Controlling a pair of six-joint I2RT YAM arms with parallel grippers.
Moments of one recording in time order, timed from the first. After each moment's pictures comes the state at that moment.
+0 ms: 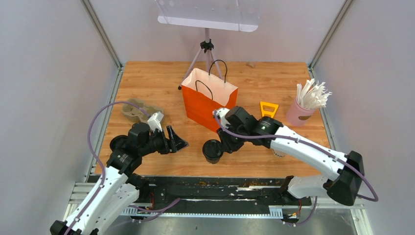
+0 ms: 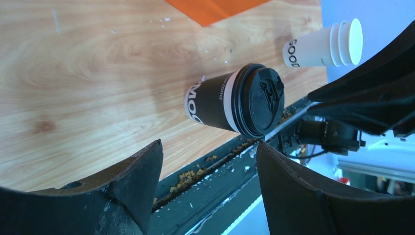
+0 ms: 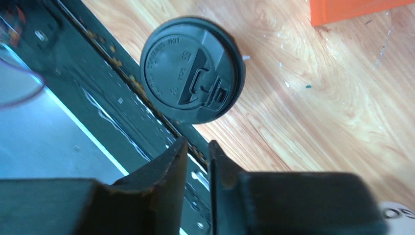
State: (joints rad) left arm -0.44 0.58 0.57 -0.53 0.36 -0.67; right arm 0.97 1.31 1.18 -0.85 -0.12 0.22
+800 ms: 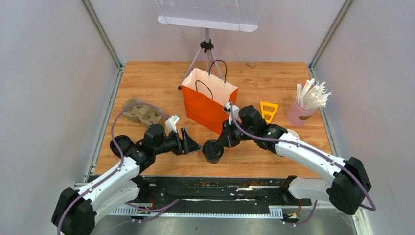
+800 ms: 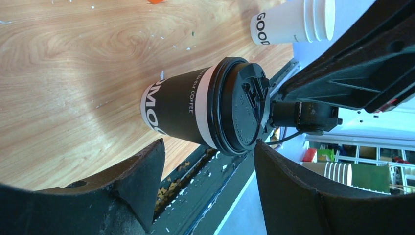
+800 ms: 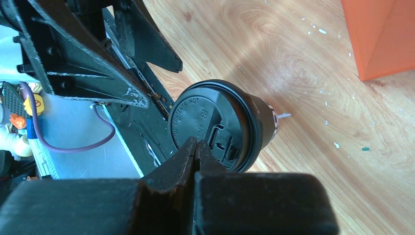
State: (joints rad) left arm -0.57 0.82 0.36 0.00 0.49 -0.84; right arm 0.78 1.19 0.85 -0.29 -0.41 0.44
